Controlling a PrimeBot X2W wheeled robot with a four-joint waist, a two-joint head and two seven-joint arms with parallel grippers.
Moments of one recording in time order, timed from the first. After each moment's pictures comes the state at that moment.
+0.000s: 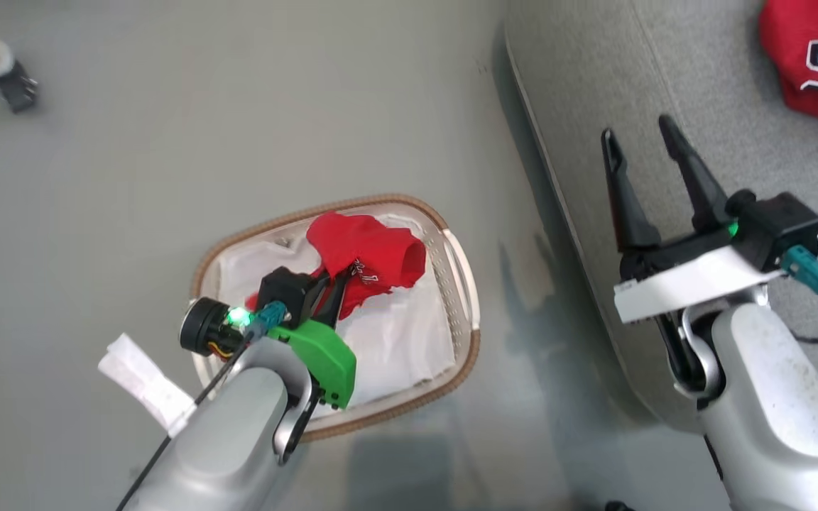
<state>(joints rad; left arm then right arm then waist) -0.63 0.13 -0.78 0.78 -0.54 -0.03 -0.26 -0.45 -0.14 0.18 0.17 0.32 0.13 -0.26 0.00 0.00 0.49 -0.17</state>
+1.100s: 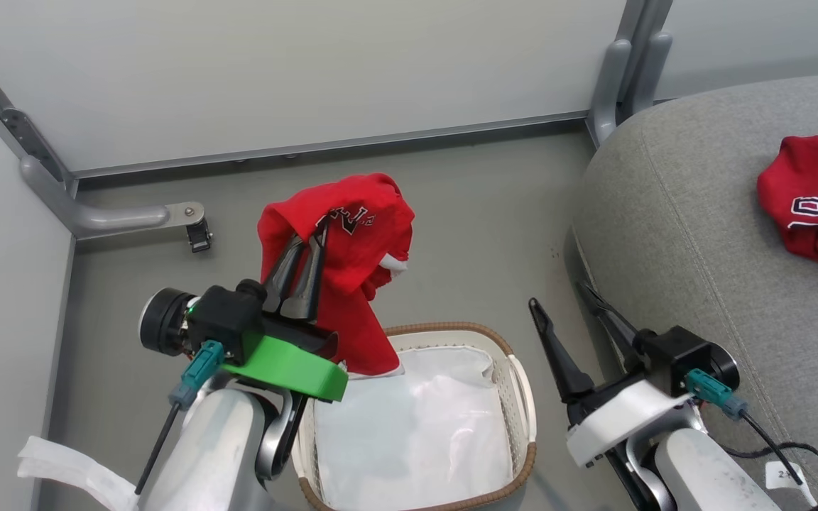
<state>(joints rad) -0.33 0.07 -0.35 0.20 -0.23 -0.12 -0.26 -0.22 -0.13 0.34 0.24 0.31 0.13 -0.26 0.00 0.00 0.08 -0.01</state>
